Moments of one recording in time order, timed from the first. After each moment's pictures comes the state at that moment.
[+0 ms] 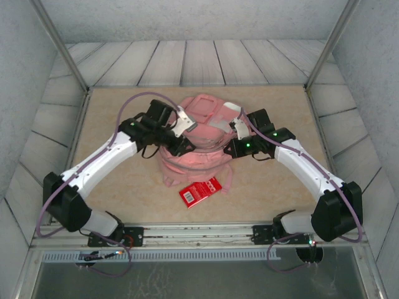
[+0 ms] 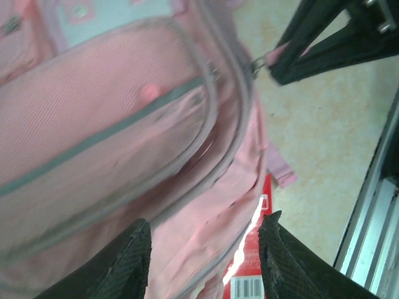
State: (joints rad) left arm -0.67 1.48 1.33 -0.75 0.46 0.12; right arm 0.40 1.30 1.04 -0.72 -0.39 0.16
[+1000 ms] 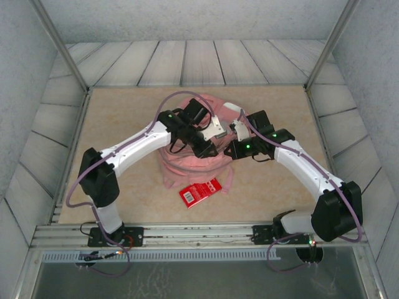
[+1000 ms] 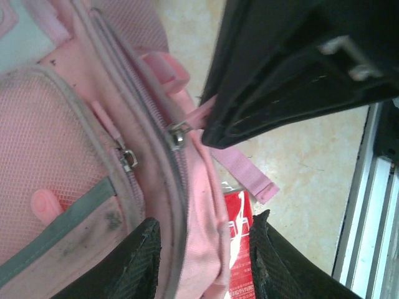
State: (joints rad) left arm -0.83 1.77 1.59 -0.85 0.45 0.22; right arm 0.40 1.30 1.02 -0.71 -0.39 0.16
